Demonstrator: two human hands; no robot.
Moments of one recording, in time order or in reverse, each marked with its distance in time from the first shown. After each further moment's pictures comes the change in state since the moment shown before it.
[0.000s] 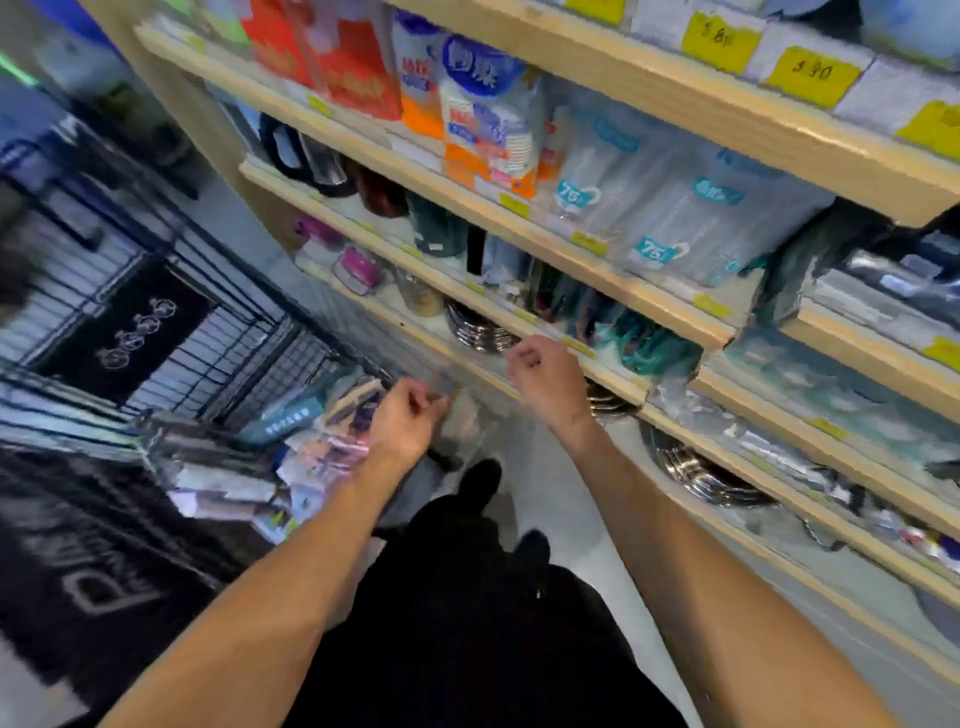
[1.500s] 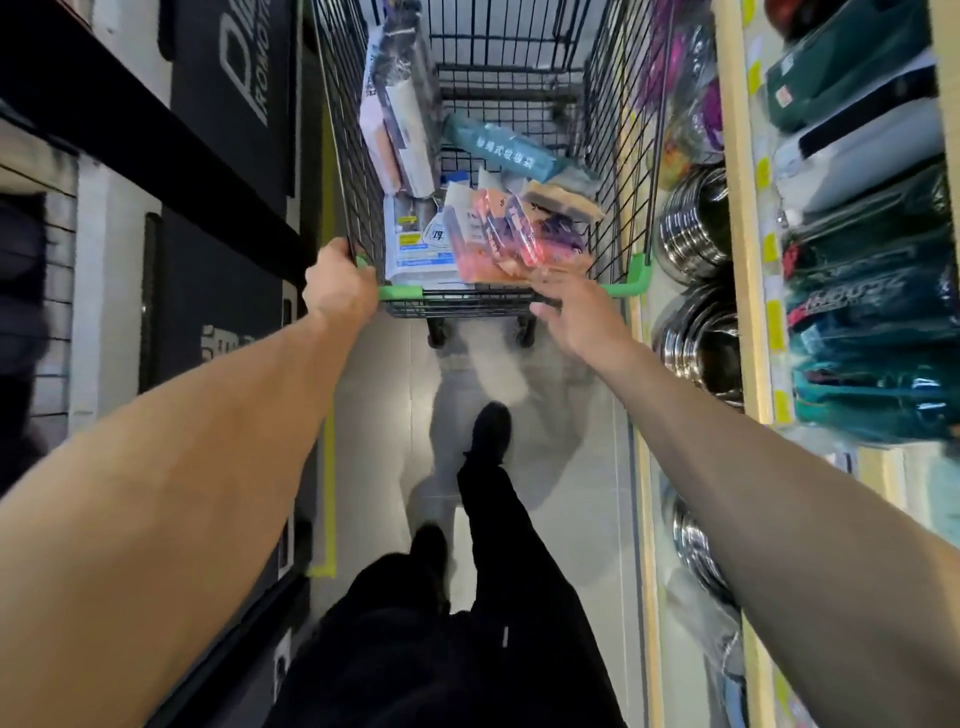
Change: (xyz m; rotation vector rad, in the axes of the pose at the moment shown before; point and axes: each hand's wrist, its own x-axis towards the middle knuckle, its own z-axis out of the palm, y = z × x) left_hand -0.204 -0.240 0.029 -0.298 0.710 -0.893; right_hand -0.098 0.102 0.123 -0.839 -0.835 -0.623
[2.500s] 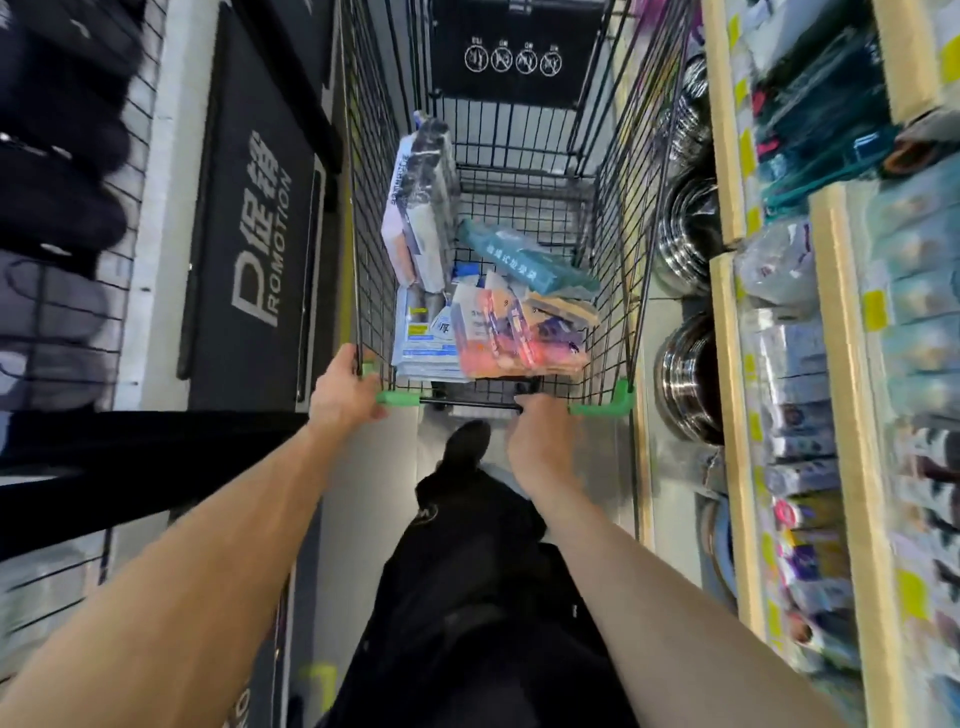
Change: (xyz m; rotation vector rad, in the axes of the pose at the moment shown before) left_hand -0.377 -0.351 0.000 -0.035 -0.219 -0.055; right_hand -0.472 0.048 0.223 0.083 0.091 0.347
